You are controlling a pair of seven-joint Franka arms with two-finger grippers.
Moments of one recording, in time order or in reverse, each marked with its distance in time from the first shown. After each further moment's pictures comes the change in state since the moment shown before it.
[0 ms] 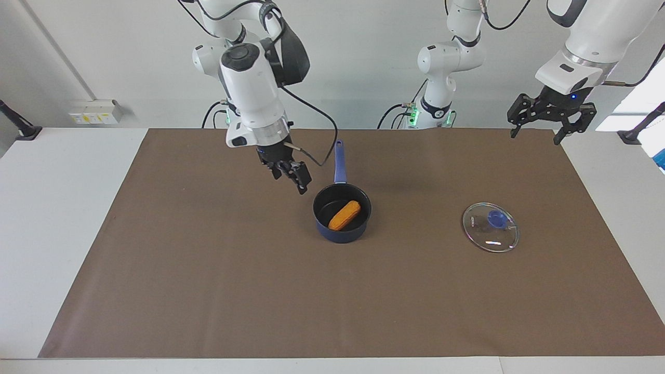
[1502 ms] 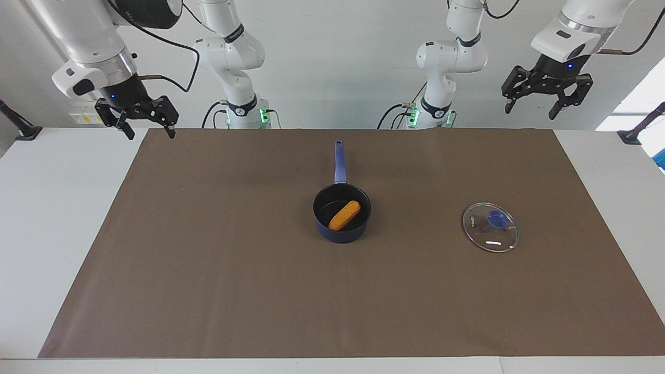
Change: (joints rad) left arm -0.250 -0.048 0.207 0.075 -0.001 -0.125 -0.070; right arm -0.403 -0.175 0.006 0.092 -0.139 -0.393 -1.043
